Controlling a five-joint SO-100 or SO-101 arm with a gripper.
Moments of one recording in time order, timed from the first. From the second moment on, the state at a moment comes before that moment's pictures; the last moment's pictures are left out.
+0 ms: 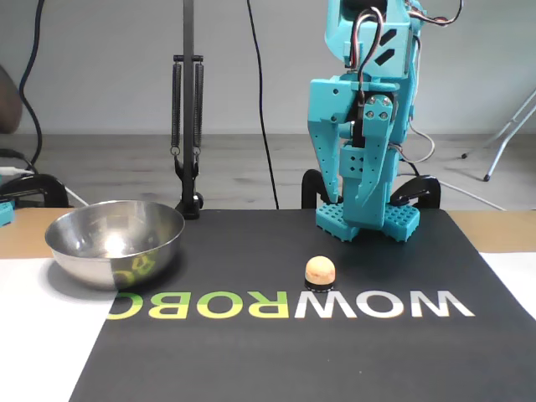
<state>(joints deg) 21.4 135.7 125.8 89.0 -95.3</state>
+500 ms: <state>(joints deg) 21.4 145.3 135.5 88.8 -95.3</state>
